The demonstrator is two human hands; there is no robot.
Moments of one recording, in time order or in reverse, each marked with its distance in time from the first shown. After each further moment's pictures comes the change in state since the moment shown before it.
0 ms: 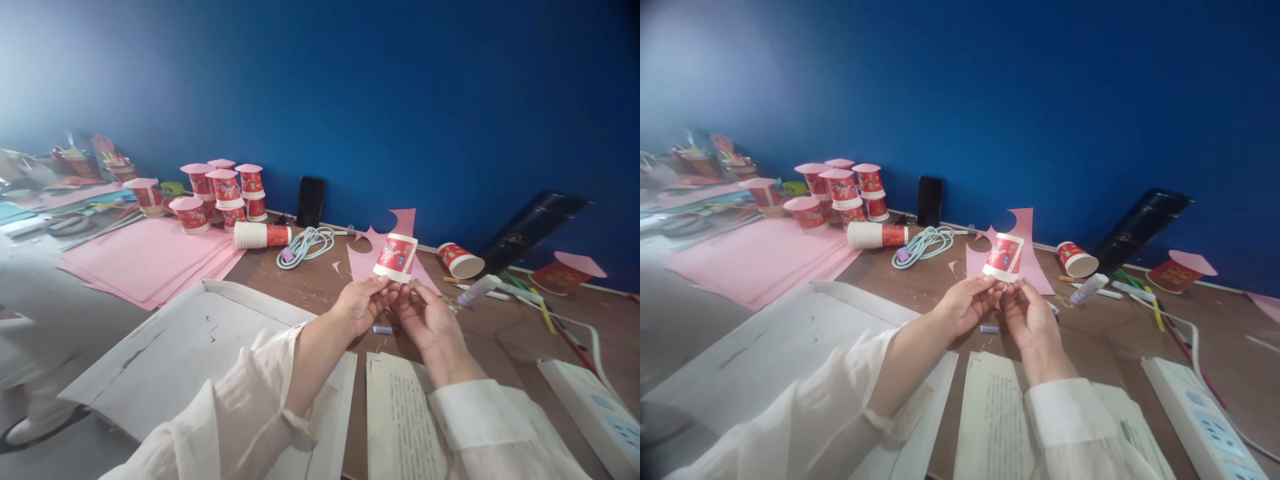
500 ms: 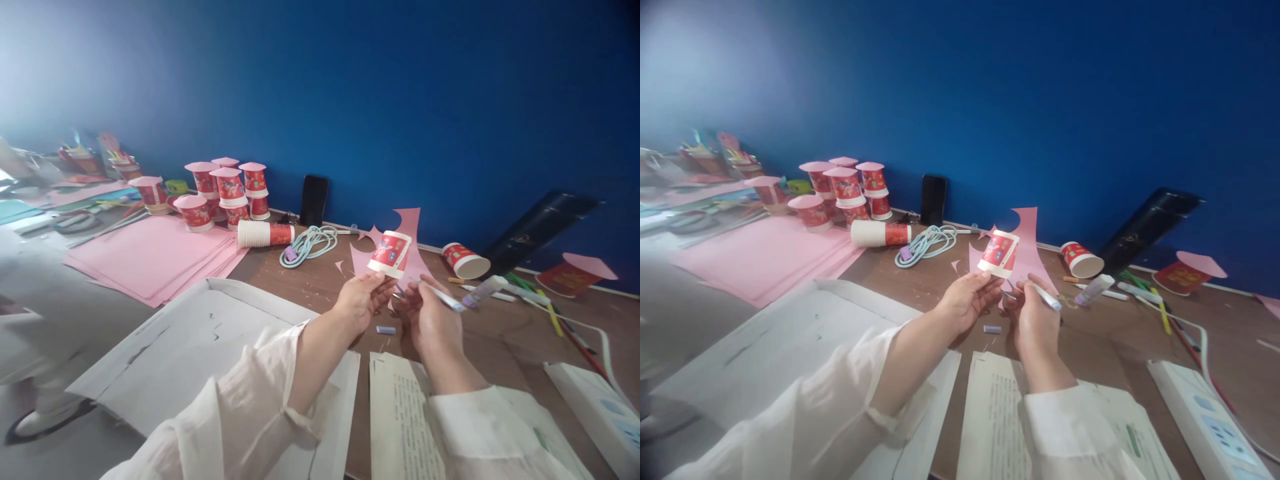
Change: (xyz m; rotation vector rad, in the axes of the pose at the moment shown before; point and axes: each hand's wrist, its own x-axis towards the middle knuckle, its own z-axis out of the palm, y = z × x) left_hand 0.003 0.002 -0.001 0.058 0.097 0.051; right_hand -0.015 0.008 0.004 -0.305 0.132 -0.366
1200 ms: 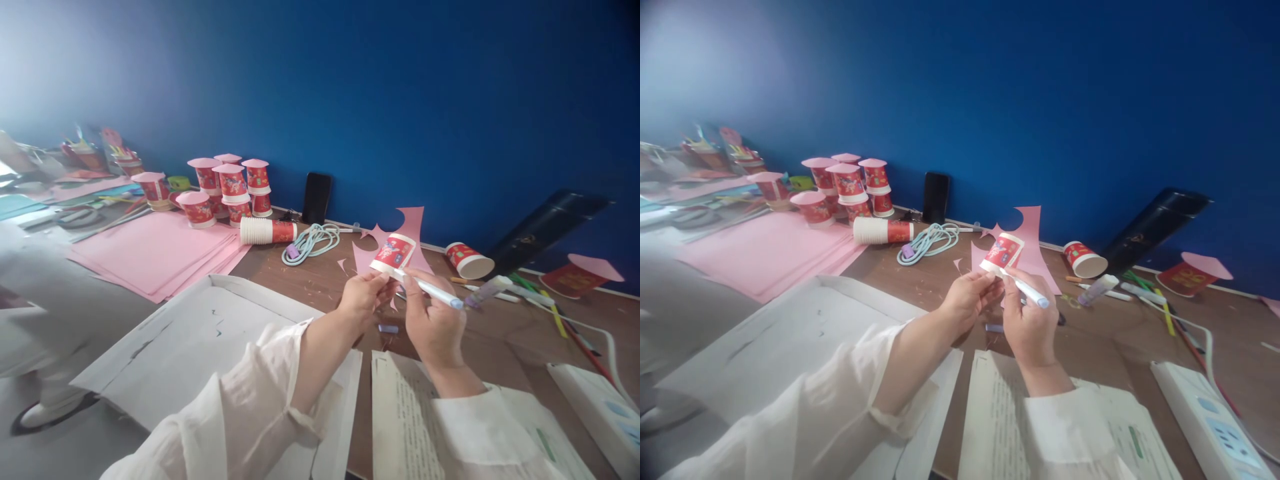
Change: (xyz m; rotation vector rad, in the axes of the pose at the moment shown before) left_hand 0.003 -0.003 0.000 0.047 -0.015 0.070; right_hand -0.015 -0.012 -0.003 -0.847 -0.288 -1.191
